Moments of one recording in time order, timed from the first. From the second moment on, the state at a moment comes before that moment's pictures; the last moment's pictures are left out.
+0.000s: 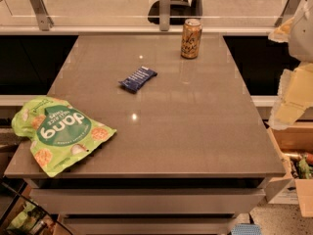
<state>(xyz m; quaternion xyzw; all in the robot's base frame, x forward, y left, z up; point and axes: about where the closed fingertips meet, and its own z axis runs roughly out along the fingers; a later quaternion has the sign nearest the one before) 0.438 -0.215 0.984 -0.60 0.78 -0.04 0.17</state>
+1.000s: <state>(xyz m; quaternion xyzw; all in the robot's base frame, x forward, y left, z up) 0.450 -0.206 0.983 -0.63 0.75 -0.05 0.19</state>
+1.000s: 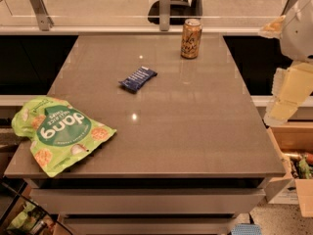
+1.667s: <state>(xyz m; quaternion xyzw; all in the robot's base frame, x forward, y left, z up) 0.475 -0.181 0.986 -0.72 0.66 -0.06 0.20</state>
